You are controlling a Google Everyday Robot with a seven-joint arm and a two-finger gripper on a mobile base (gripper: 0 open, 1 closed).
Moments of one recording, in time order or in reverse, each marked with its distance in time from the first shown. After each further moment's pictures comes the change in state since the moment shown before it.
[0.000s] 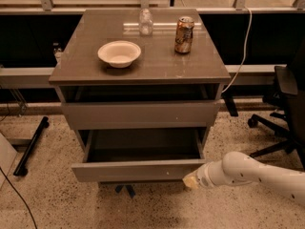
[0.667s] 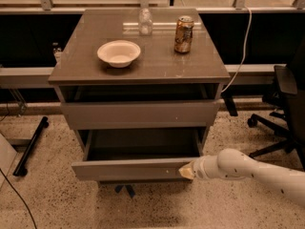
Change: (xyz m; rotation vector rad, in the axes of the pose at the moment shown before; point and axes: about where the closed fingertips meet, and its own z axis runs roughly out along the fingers) arm -0.035 -0.031 0.023 0.056 -0.099 -0.040
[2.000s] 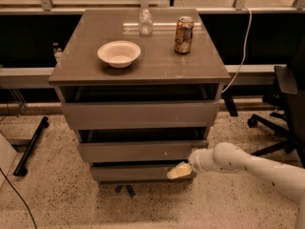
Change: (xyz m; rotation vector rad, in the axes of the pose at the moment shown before) arm -0.026 -0.018 0.019 0.008 -0.040 -0.035
